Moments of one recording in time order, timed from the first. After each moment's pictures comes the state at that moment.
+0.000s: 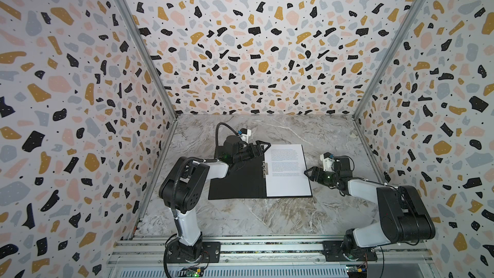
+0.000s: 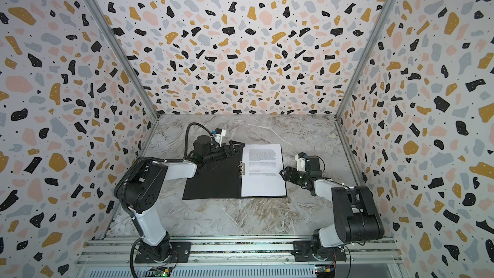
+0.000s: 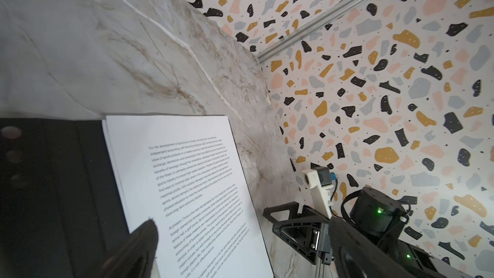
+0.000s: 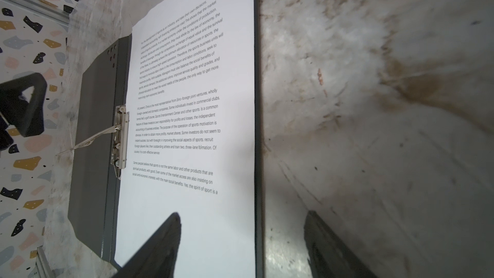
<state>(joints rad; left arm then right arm) -0.41 1.84 0.92 0.56 0.60 -0.80 0.10 1.46 0.51 0.11 -0.49 0.40</state>
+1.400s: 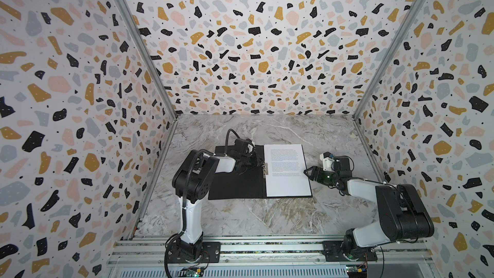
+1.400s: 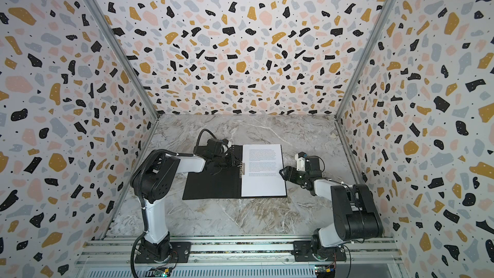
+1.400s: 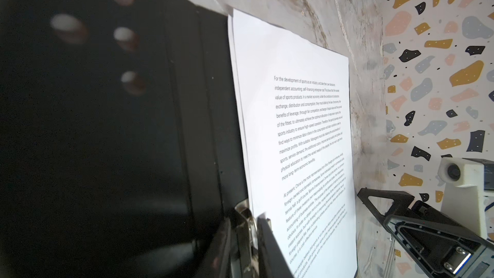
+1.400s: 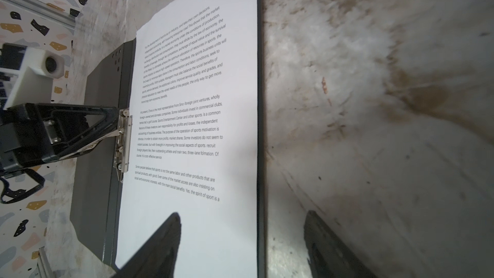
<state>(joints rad) -0.44 2.01 1.06 0.16 0.49 -0.66 0.10 1.48 0.50 0.15 -0.50 0.40</state>
